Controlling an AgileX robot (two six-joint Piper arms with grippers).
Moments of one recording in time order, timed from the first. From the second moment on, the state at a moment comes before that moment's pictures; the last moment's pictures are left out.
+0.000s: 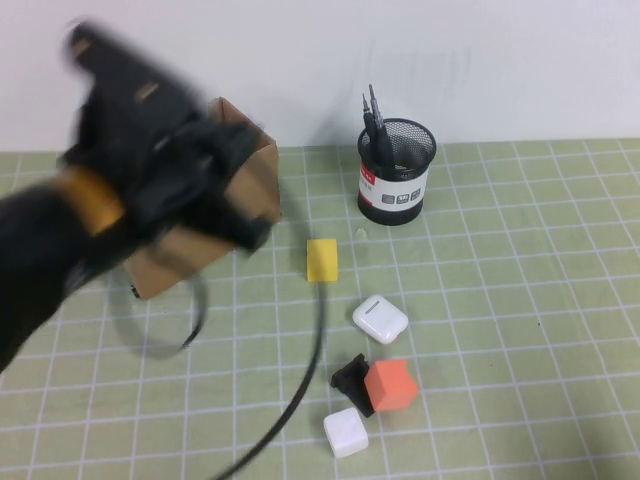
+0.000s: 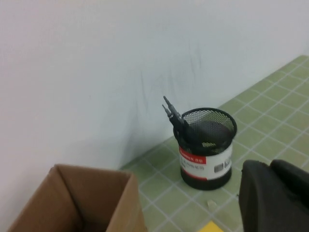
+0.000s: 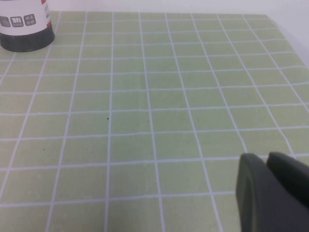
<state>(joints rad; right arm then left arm) 0.06 -0.01 0.03 -0.11 0.38 0.13 -0.62 1.20 -0.85 -0.02 -0.03 0.26</state>
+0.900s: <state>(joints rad) 0.06 -0.01 0.03 -0.11 0.38 0.13 -0.62 0.54 -0.69 -0.03 0.44 0.19</state>
